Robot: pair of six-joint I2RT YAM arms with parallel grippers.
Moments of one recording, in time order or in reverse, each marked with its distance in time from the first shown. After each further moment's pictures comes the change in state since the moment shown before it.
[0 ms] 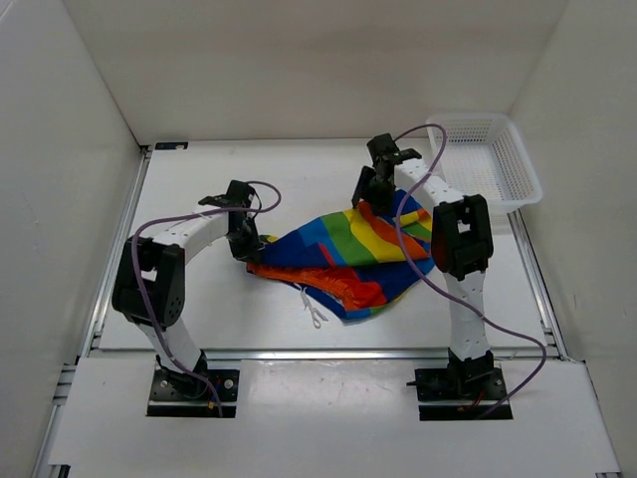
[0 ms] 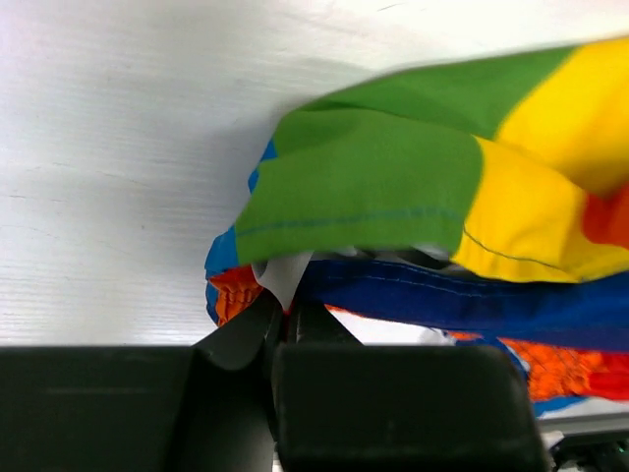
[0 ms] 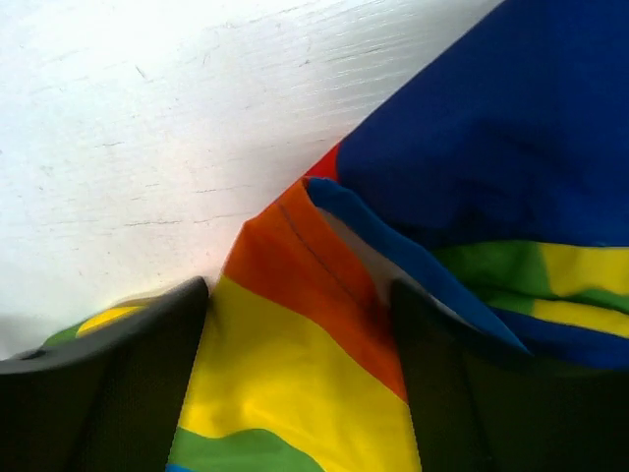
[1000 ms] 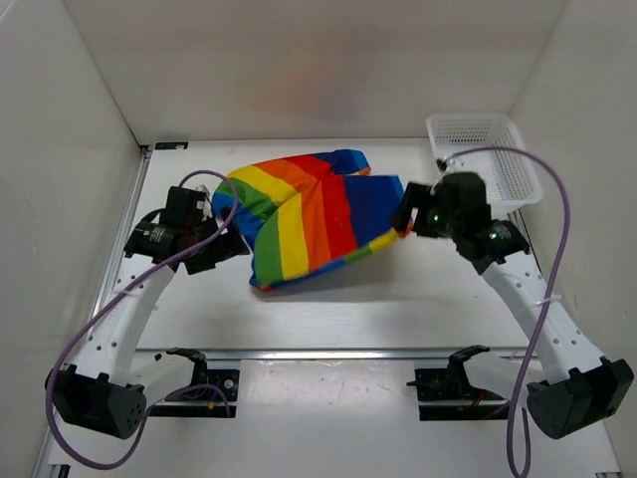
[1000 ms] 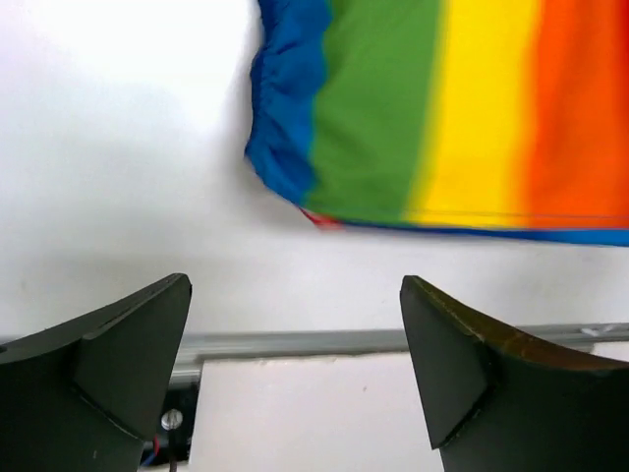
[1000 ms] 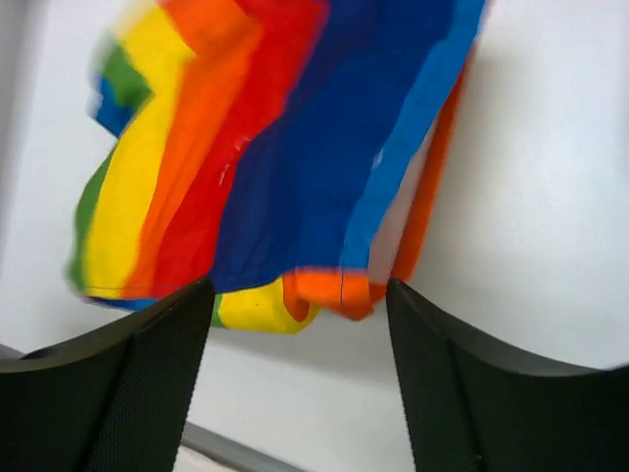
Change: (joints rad) left arm 0.054 -0.651 0.039 -0.304 0.000 0.015; right arm 0.010 -1.108 -0.670 0.212 -0.003 -0.200
